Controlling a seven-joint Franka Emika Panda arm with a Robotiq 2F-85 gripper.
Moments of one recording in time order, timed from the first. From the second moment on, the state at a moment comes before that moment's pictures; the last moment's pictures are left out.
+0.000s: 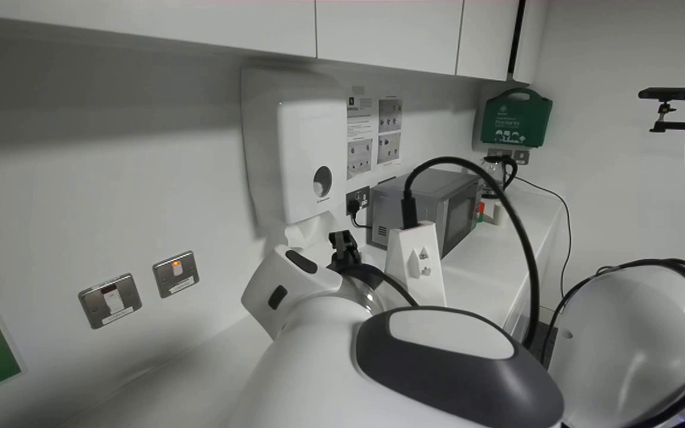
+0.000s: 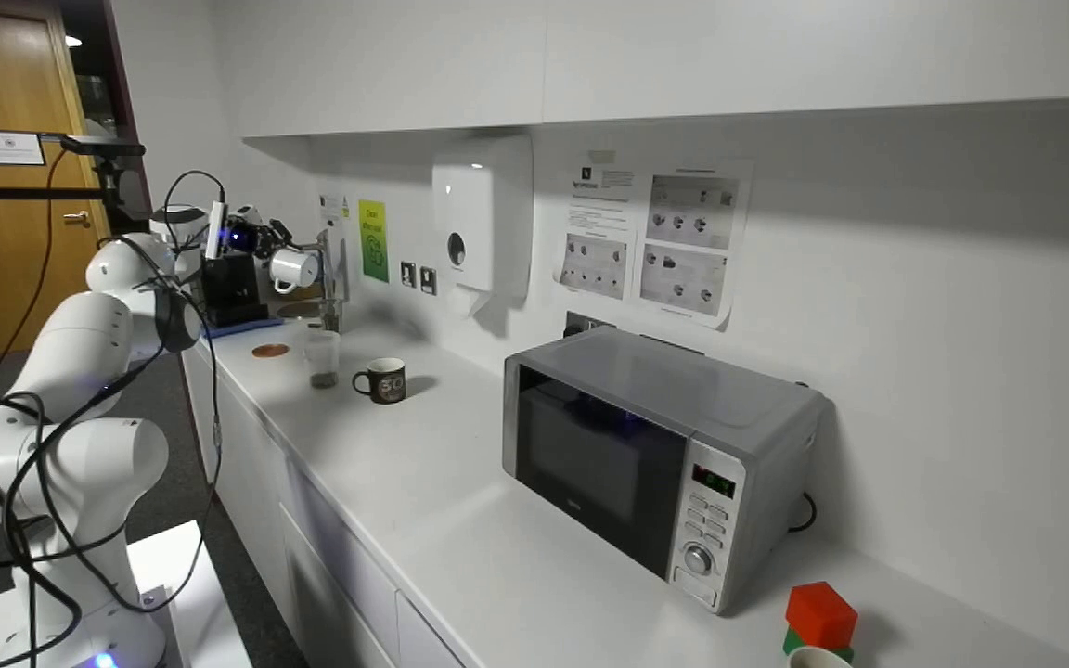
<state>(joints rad) 1.21 1.06 -0.13 -0.38 -1.34 1.00 -0.23</state>
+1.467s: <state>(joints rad) 1.21 1.07 -0.13 -0.38 -1.32 1.00 -0.23</state>
